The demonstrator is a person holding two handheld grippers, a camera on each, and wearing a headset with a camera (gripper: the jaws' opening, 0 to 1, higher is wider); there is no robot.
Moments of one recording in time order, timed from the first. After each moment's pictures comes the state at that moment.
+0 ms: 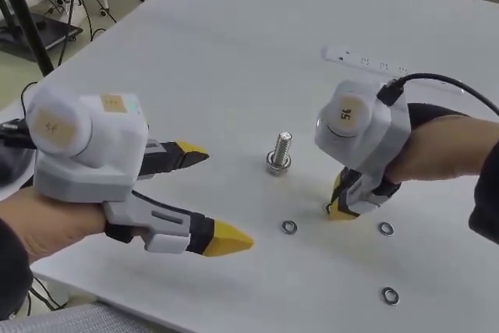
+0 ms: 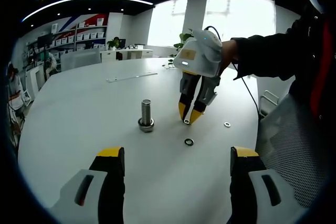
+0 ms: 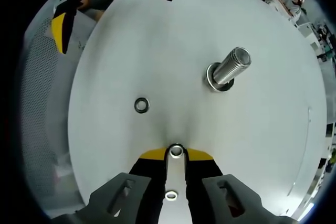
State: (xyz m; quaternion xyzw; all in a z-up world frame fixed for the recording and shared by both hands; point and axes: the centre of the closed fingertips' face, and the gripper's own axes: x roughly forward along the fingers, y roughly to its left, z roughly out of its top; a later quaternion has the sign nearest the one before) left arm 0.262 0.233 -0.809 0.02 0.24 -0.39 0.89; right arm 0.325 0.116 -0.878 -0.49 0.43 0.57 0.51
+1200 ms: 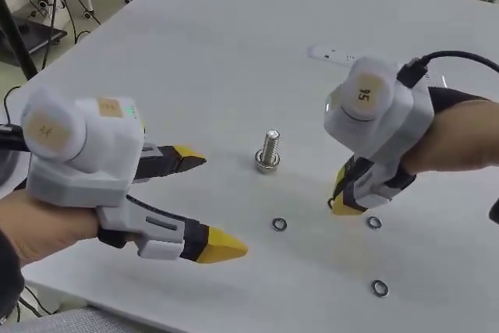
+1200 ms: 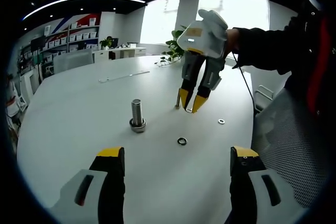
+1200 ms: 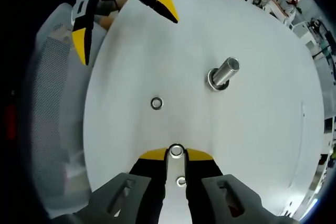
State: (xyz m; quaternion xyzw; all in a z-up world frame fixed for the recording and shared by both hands) left arm 0.257 0.221 -0.809 0.03 0.25 -0.42 0.87; right arm 0.309 0.104 -0.844 -0.47 0.42 0.57 0.53
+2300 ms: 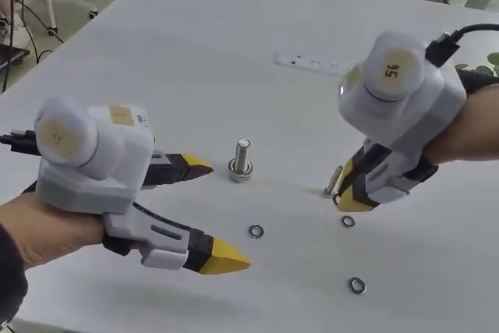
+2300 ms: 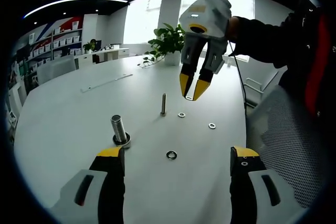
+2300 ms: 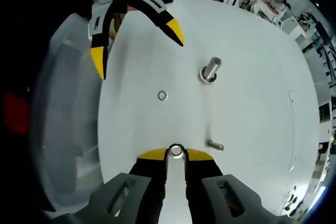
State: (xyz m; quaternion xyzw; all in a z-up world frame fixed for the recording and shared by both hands) left arm 0.267 0.189 -0.801 0.06 0.24 -0.48 0.84; right arm 0.304 0.077 -0.800 -0.45 0.42 0.56 0.56
